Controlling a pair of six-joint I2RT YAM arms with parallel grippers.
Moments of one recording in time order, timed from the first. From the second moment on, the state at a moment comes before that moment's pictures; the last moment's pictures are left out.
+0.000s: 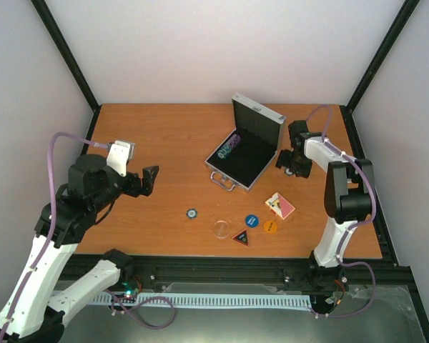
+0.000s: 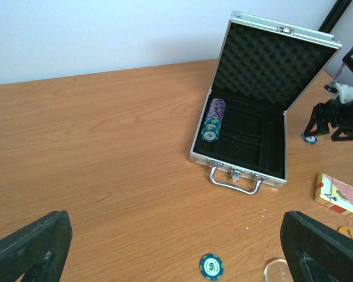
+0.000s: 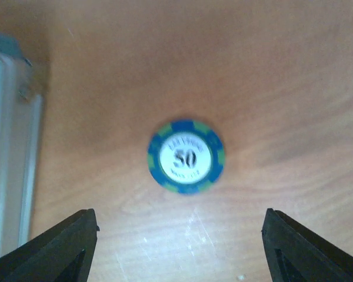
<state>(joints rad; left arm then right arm) -0.44 0.74 1.15 -0.88 -0.03 -0.16 0.12 1.86 1.27 -0.77 0.01 0.49</state>
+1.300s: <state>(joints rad) -0.44 0.71 1.15 -0.89 -0.06 -0.16 0.08 2.06 1.47 -0.81 0.04 0.45</state>
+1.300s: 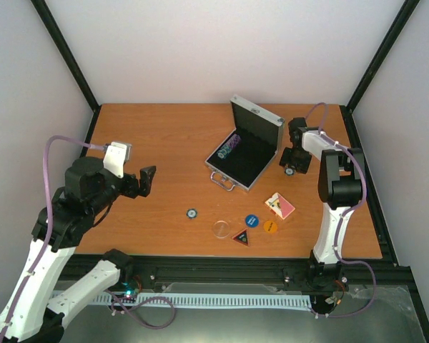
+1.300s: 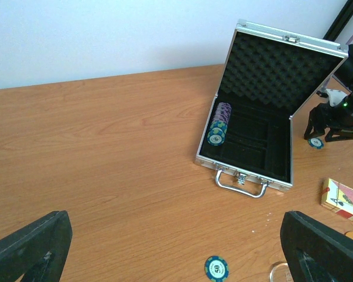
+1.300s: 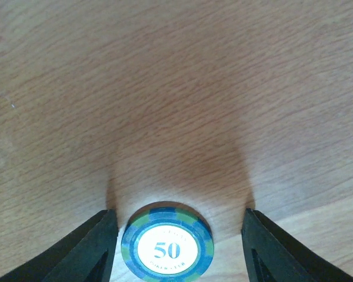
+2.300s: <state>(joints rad) -0.44 0.72 1.15 -0.89 -0.06 -0.16 0.07 2.00 1.37 -0.75 0.03 0.45</state>
